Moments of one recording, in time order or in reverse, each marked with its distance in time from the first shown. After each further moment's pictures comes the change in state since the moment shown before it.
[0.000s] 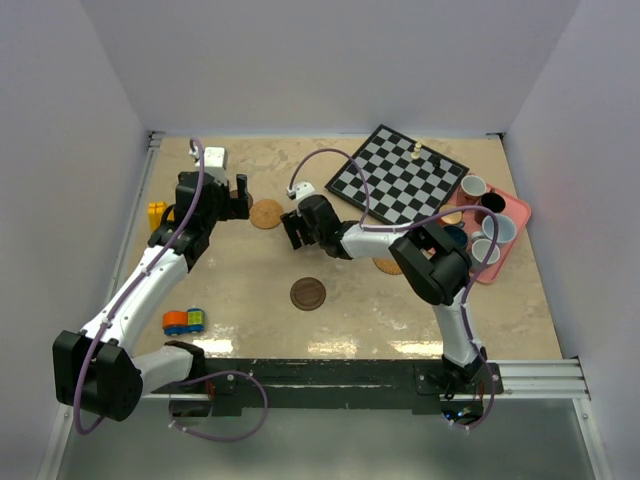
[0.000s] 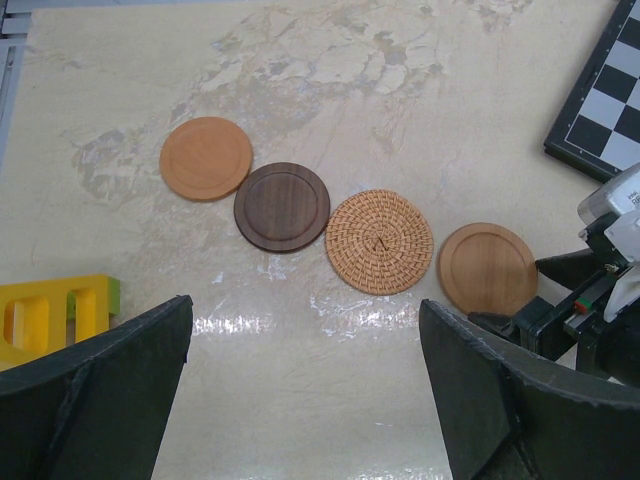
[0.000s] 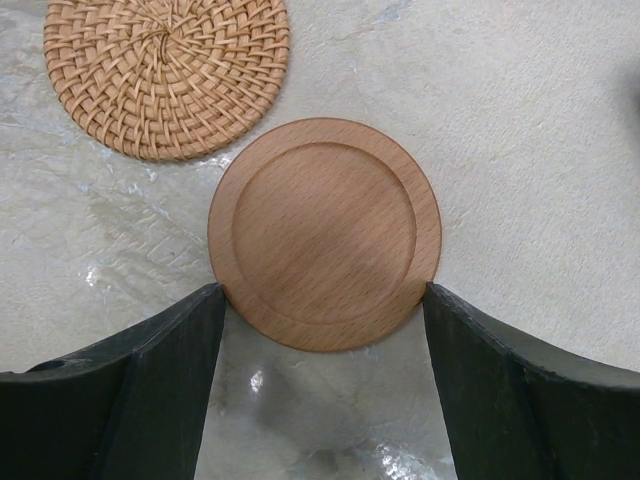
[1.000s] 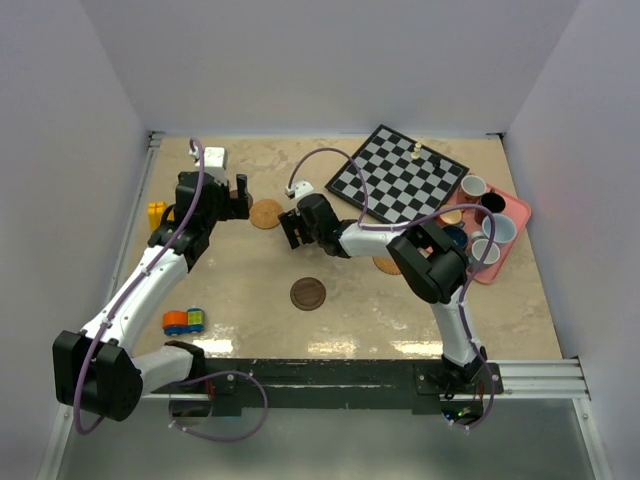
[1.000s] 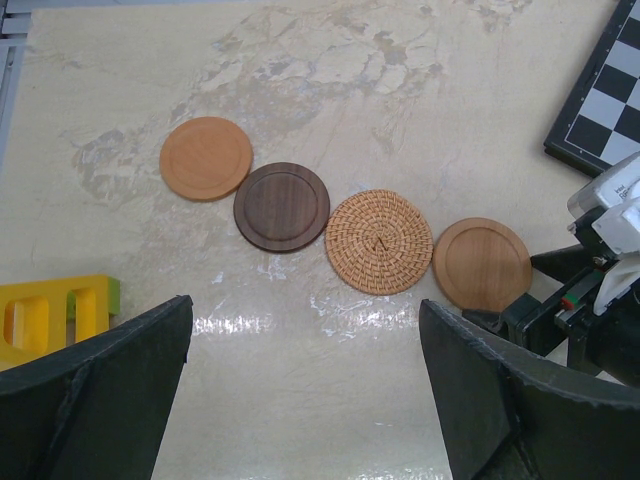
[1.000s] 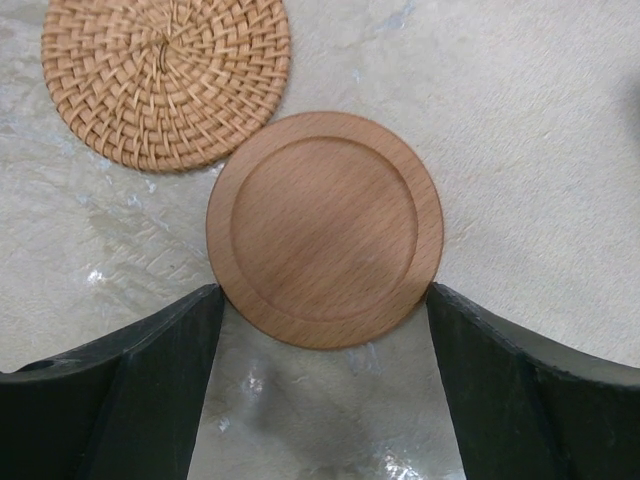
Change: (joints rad) left arm 0.000 0.000 0.000 0.000 0.000 0.000; right arm -0.003 0.022 0.031 0.000 -0.006 -0.003
